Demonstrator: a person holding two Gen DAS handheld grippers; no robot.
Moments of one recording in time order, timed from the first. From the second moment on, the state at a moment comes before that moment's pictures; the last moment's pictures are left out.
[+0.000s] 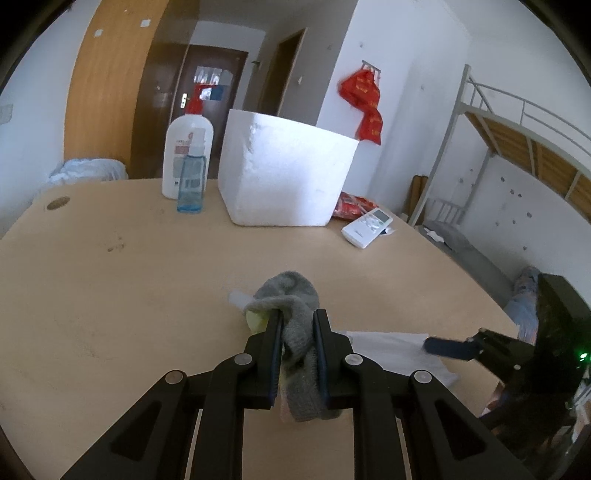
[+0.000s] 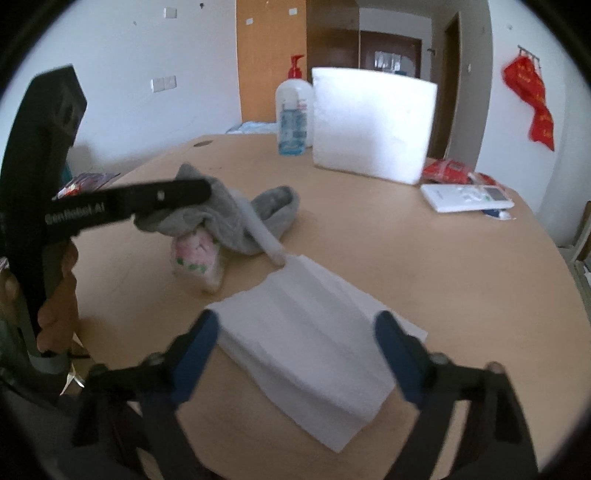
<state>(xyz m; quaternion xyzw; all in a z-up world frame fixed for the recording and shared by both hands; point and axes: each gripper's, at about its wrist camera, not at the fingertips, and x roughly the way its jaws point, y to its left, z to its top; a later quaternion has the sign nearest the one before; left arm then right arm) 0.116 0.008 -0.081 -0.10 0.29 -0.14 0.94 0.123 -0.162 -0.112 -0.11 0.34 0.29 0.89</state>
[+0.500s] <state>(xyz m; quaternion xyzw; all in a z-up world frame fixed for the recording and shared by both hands) 0.101 0.007 -0.082 -0.08 0.30 -0.14 0.94 0.130 -0.173 -0.119 -0.09 0.36 0.27 0.89</state>
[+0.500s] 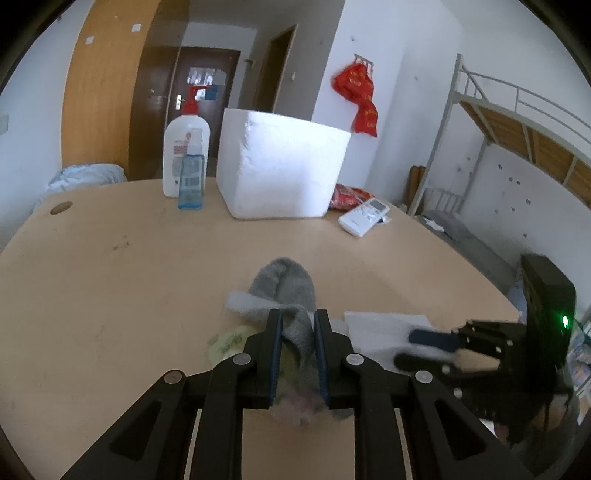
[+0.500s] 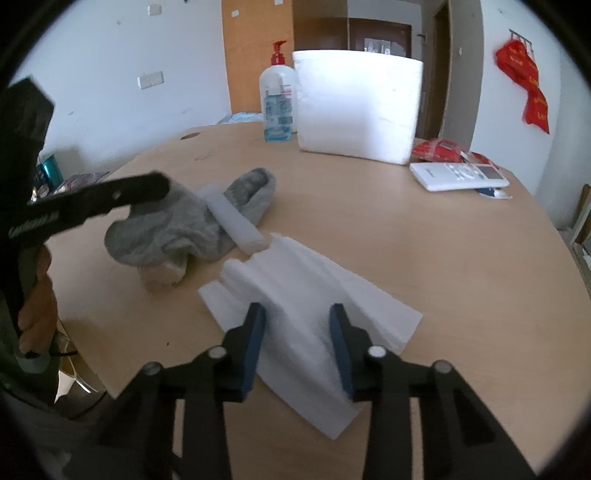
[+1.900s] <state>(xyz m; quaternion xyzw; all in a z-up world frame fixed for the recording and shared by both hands) 0.092 -0.005 -0.057 -0.04 0.29 -0.13 0.95 0.133 -0.190 -0.112 -0.02 0.36 0.27 0.89</state>
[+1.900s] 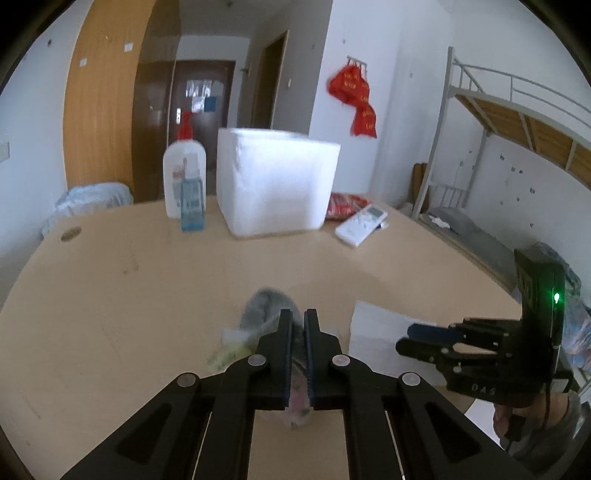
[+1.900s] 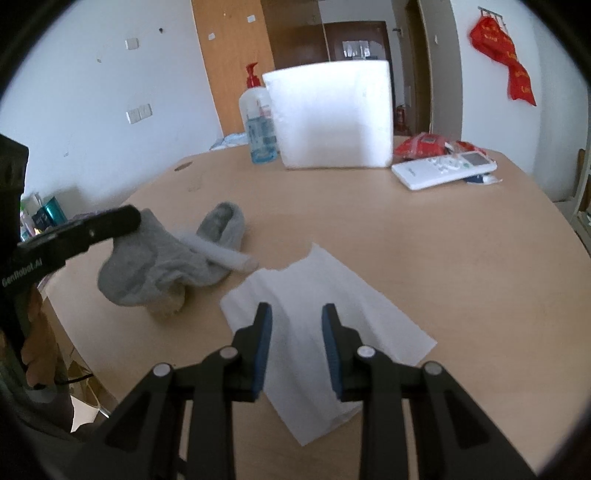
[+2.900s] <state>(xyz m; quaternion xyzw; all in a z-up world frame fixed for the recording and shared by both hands) 0.061 -0.017 -0.082 -0.03 0.35 -0.11 0.93 0.125 -0.189 -0.107 -0.03 0.34 0.28 0.90</state>
